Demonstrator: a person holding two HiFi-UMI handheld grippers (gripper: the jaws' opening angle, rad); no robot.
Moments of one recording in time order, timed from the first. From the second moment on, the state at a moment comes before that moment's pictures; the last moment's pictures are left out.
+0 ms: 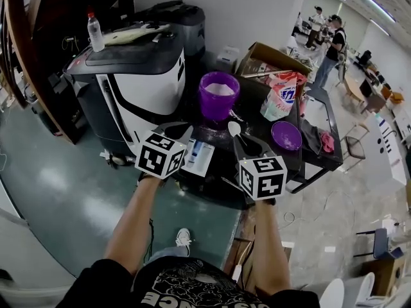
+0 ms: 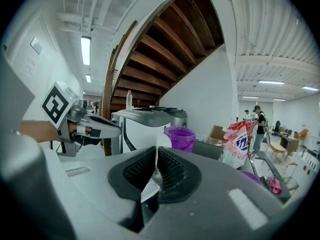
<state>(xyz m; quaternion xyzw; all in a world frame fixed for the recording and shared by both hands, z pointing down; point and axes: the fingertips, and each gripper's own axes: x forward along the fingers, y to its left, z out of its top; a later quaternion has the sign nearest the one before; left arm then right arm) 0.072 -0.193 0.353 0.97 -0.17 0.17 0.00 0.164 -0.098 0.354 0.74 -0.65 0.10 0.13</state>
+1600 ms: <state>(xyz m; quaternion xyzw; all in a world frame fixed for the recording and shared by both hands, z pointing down) 0.143 -0.331 0.372 0.98 -0.12 0.18 0.00 0.232 -0.250 0.348 0.74 -0.64 0.10 0.17</state>
